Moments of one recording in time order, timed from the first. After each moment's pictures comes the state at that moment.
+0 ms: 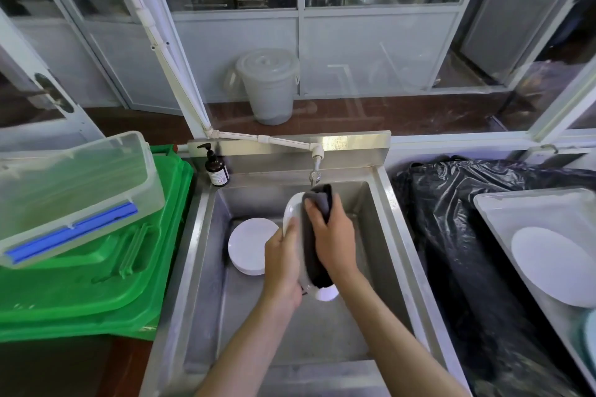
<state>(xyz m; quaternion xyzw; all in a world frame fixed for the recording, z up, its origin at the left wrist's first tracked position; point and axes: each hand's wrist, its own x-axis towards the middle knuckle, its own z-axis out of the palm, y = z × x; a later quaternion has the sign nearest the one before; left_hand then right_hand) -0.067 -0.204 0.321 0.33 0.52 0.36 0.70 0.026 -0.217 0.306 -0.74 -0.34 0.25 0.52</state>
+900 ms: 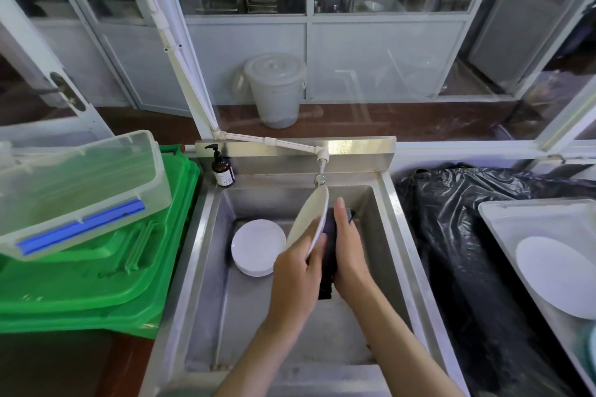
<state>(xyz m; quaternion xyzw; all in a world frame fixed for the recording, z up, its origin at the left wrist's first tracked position) -0.080 -0.228 0.299 0.72 0.44 0.35 0.42 0.024 -0.233 0.308 -0.61 -0.13 0.47 0.62</state>
